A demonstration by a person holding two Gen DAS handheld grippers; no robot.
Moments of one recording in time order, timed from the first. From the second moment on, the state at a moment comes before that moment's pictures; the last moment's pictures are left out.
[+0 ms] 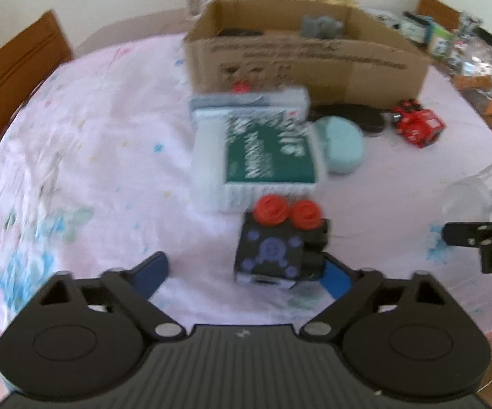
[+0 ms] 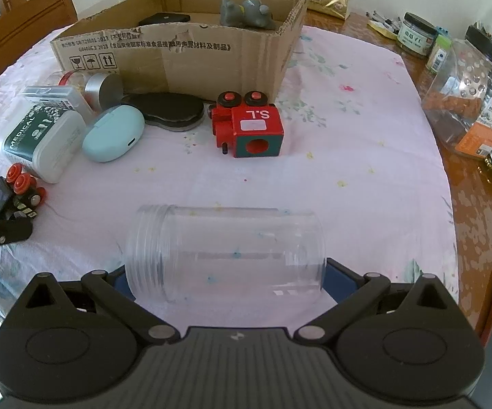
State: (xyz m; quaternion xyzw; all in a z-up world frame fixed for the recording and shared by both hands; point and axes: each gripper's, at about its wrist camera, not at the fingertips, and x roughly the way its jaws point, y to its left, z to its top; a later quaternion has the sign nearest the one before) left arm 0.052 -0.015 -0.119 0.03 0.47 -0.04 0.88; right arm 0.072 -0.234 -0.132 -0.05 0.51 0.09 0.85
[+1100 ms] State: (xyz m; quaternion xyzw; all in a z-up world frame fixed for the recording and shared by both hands) left arm 0.058 -0.030 -0.113 0.03 0.47 -0.06 0.88; right arm 0.073 -0.222 -0.117 -0.06 0.50 0.08 0.86
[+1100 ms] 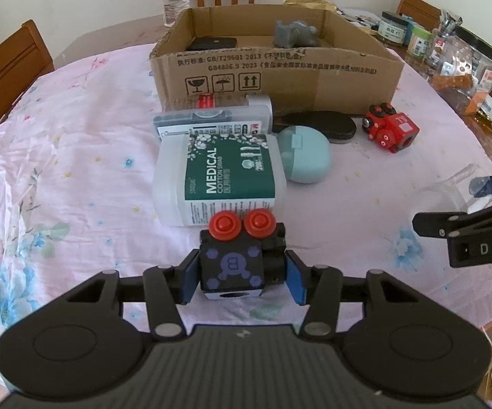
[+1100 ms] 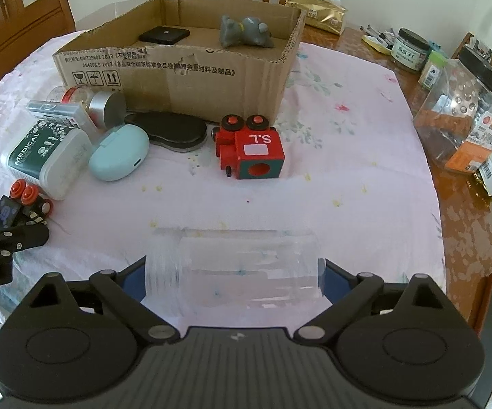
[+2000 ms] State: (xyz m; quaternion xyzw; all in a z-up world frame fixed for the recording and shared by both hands) left arm 0.067 -0.001 -0.044 0.08 0.46 -0.14 0.87; right arm 0.086 -0.226 -0.067 -0.07 0.50 0.10 0.86
